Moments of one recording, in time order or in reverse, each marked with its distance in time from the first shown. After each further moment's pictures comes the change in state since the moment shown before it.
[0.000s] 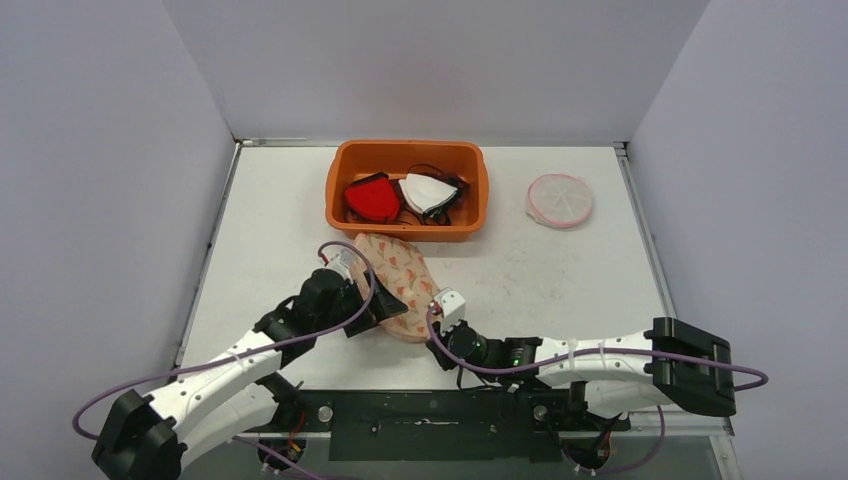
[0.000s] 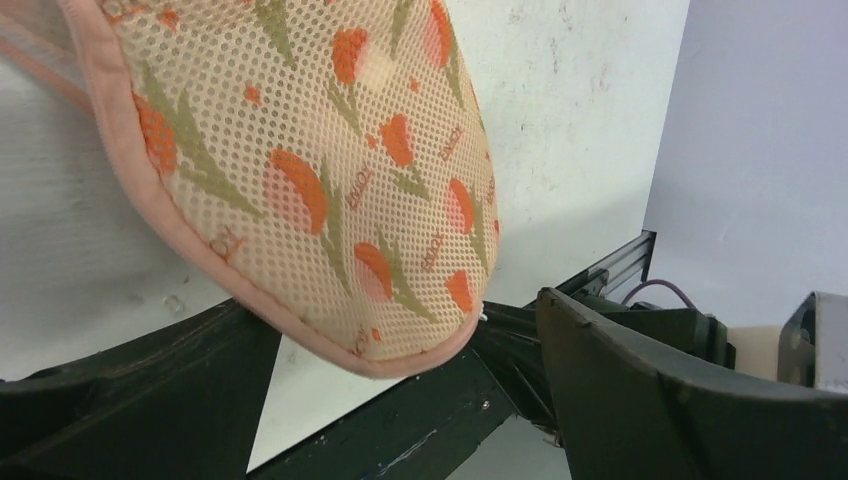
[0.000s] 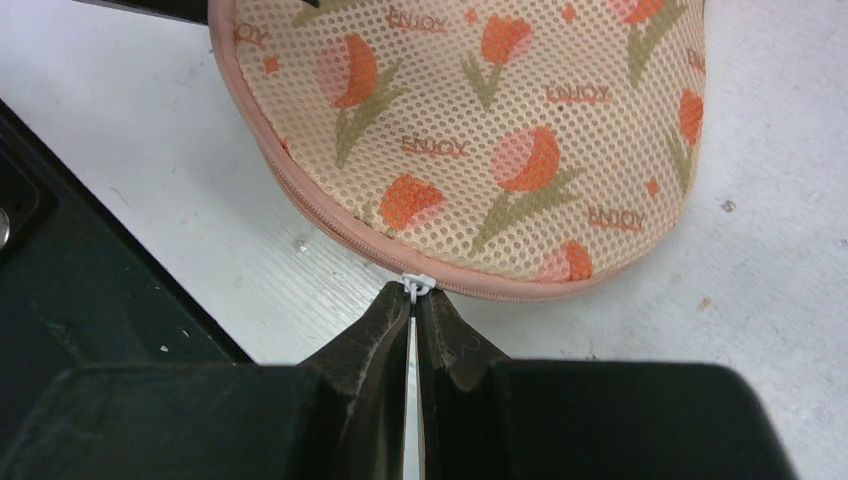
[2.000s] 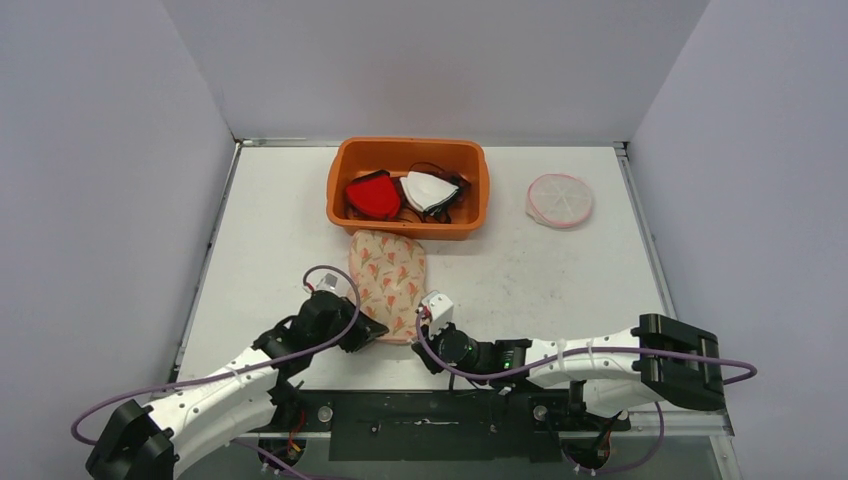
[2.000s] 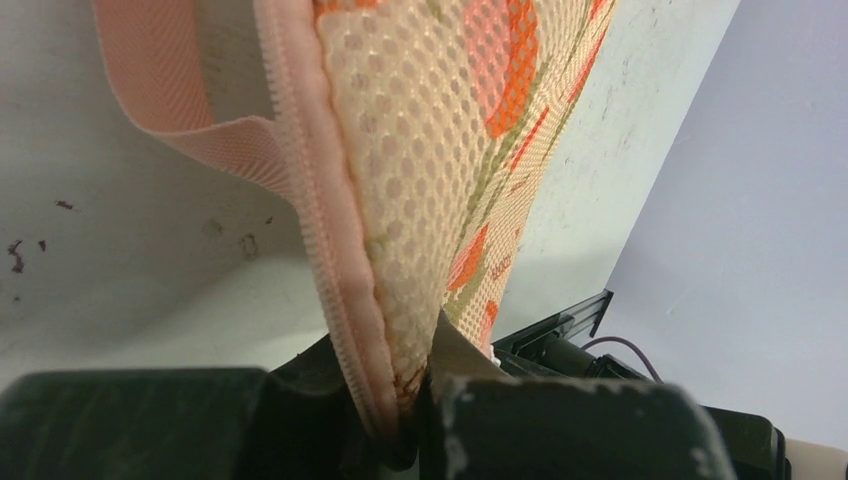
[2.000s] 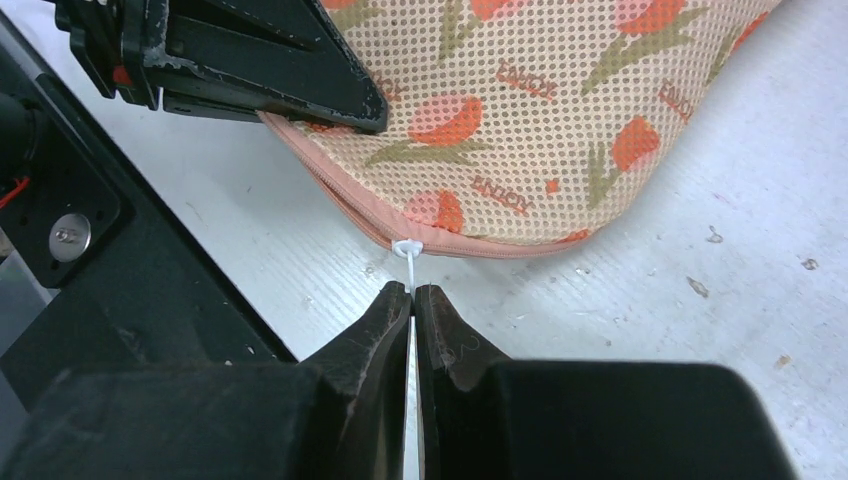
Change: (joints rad) left arm -0.039 -0.169 -0.158 -0.070 -0.128 -0.280; right arm 0.045 0.084 0.063 0.084 -0.021 -0.021
